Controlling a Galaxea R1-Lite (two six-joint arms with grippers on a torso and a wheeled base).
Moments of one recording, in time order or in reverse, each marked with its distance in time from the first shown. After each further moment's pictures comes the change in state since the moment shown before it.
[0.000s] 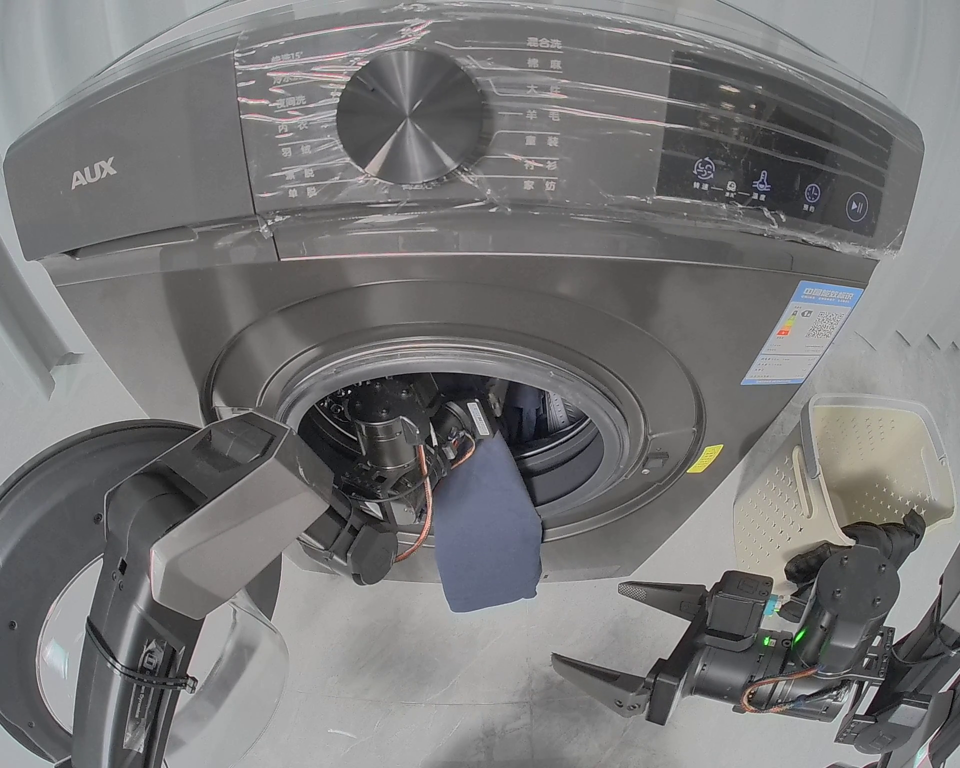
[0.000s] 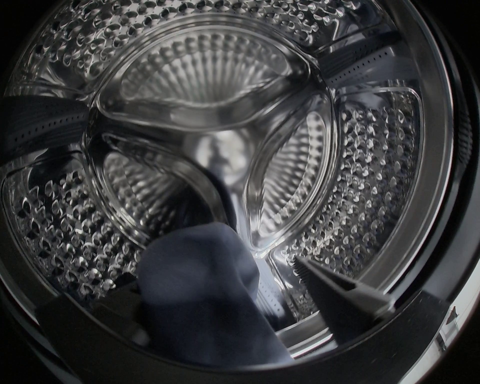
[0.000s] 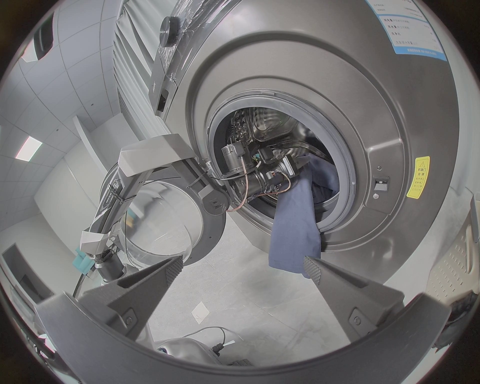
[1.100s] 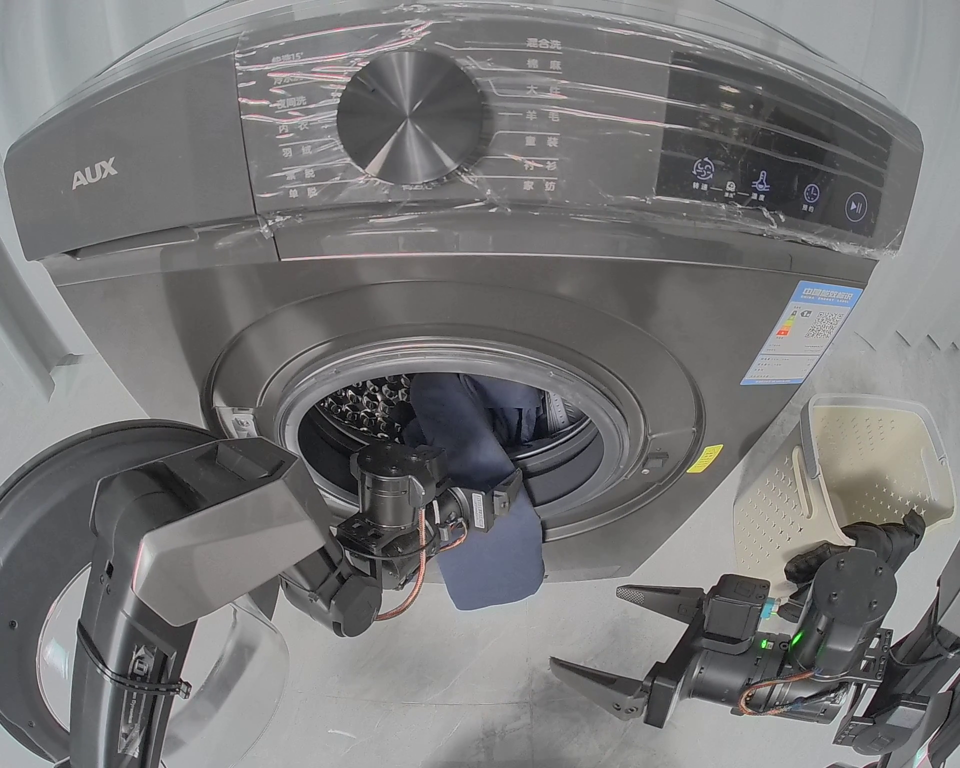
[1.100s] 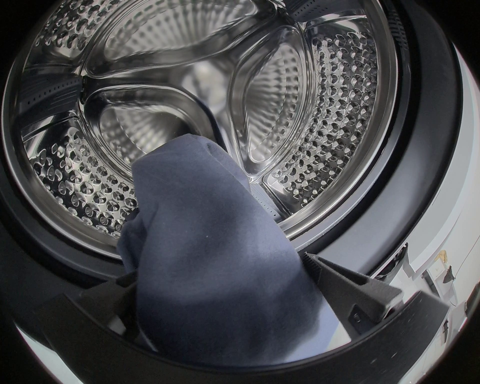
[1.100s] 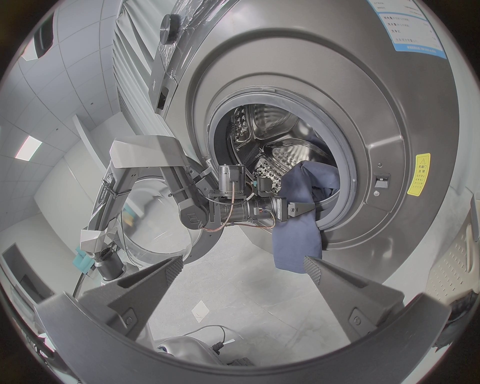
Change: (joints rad) left arm -0.031 -0.042 0.298 0.081 -0.069 0.113; right arm 0.005 0.007 0.002 -0.001 -0.001 0.000
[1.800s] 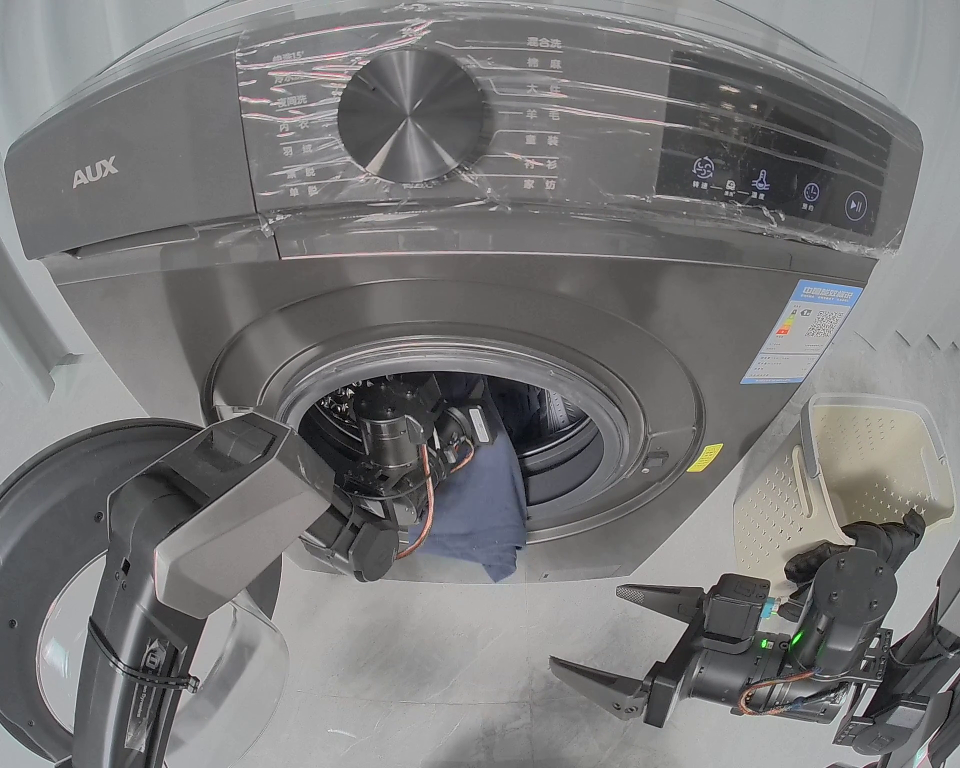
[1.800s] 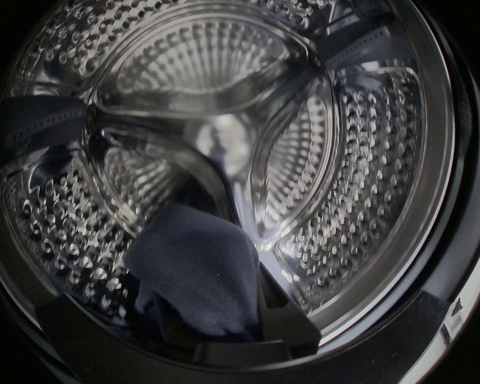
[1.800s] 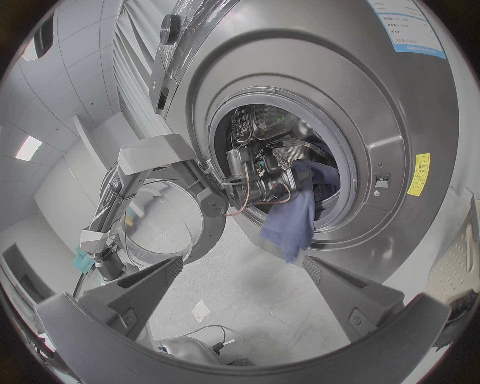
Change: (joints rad) left arm 0.033 0.052 -0.314 -0.022 0.070 -0.073; right arm 0.000 0.000 -0.001 -0.001 0.000 0.000
